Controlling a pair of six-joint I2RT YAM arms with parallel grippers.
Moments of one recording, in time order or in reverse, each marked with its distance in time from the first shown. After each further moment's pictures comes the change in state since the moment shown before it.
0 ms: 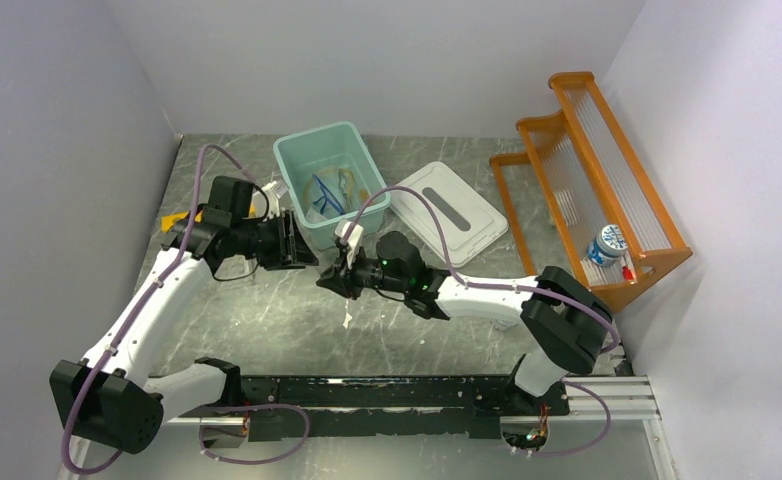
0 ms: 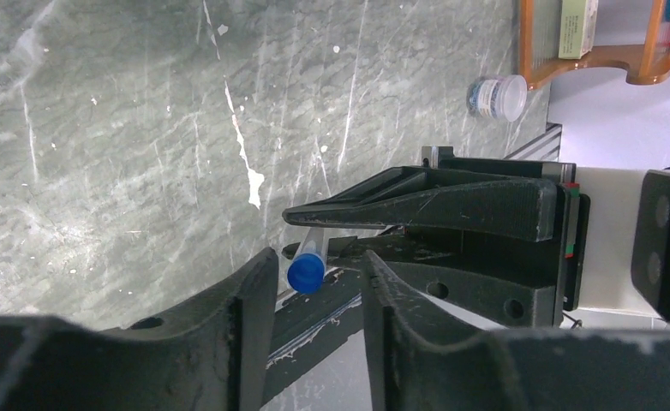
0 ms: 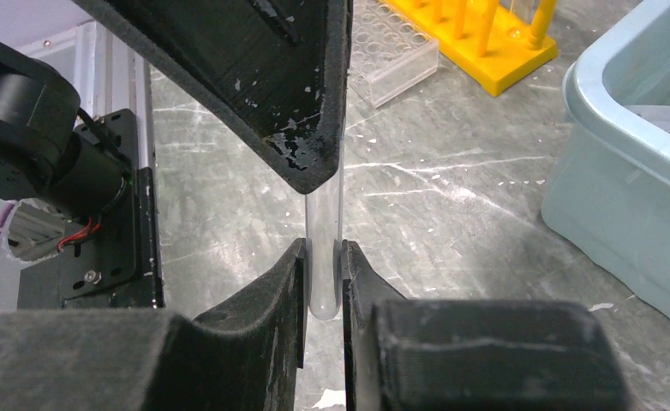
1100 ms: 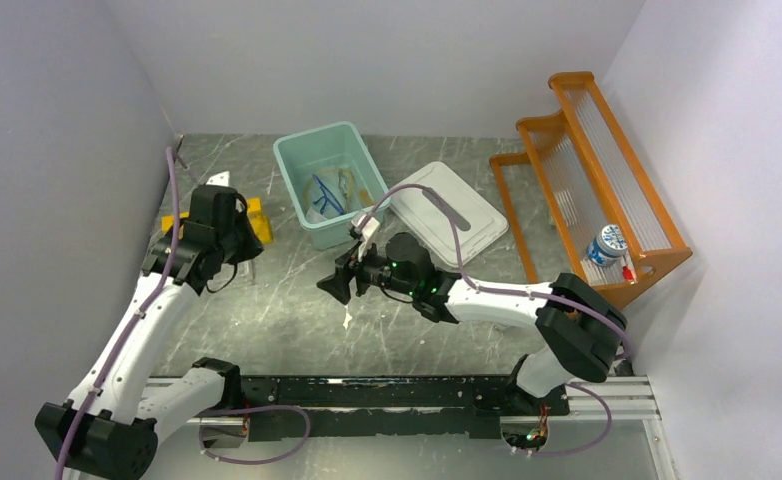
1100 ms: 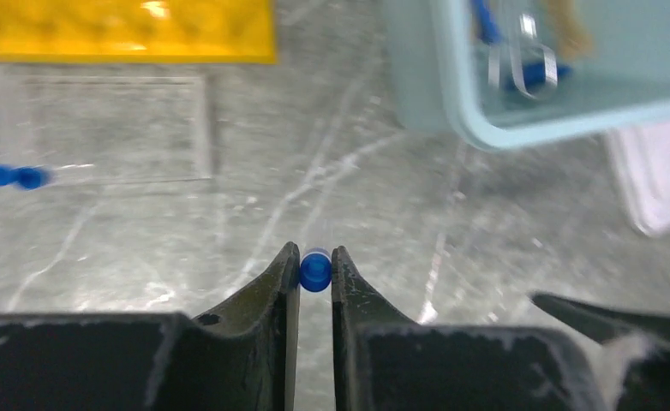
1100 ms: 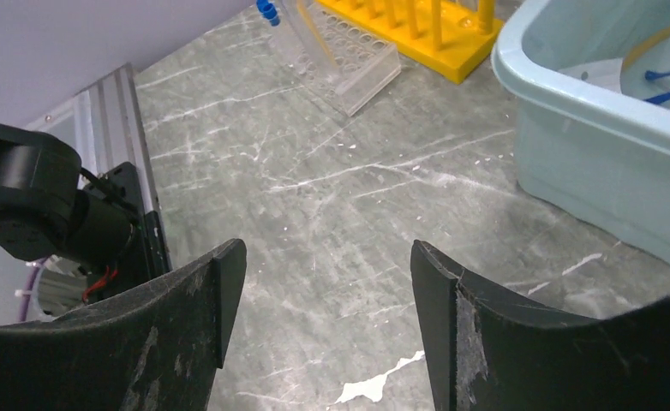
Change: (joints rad) left arm 0.026 -0.128 -0.009 0.001 -0.618 -0.037; right arm -0.006 -0.066 -0.041 0.000 0.111 0.134
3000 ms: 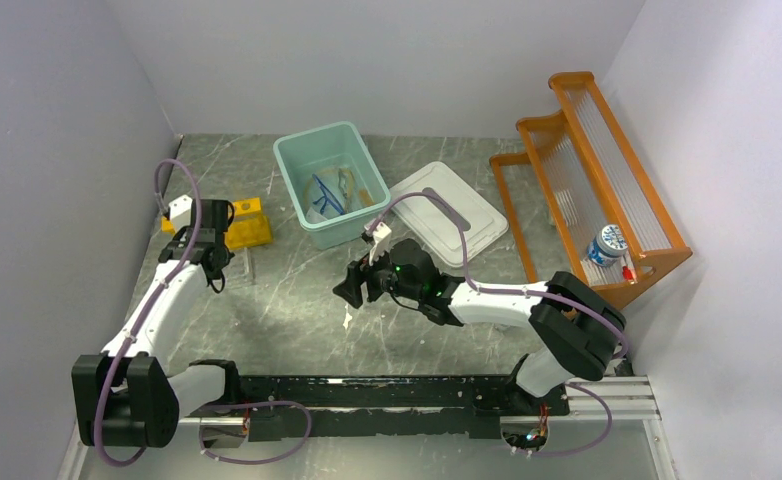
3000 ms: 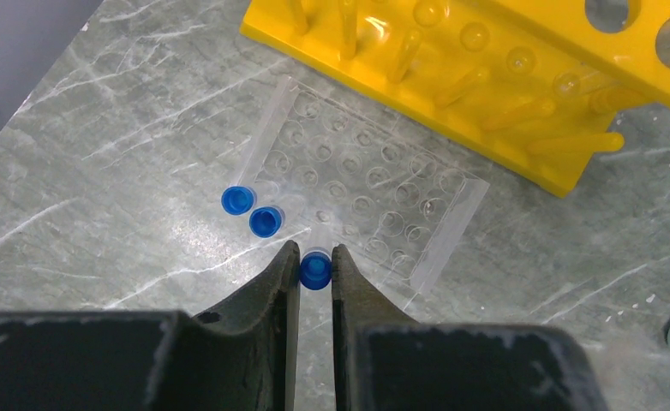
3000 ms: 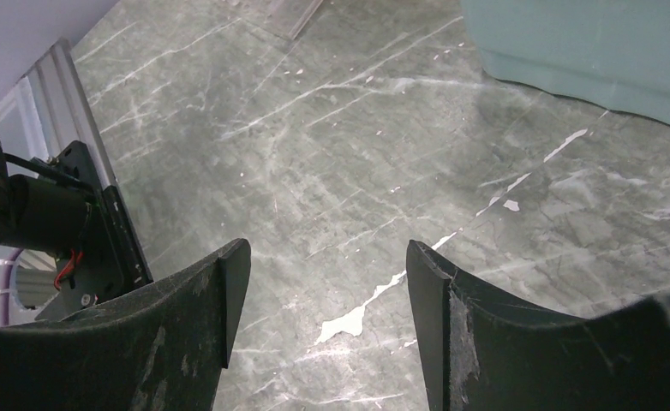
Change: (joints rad) left arm 0.227 0.135 -0.251 0.210 -0.446 -0.085; right arm -0.042 0.003 -0.089 -0.047 0.050 0.120
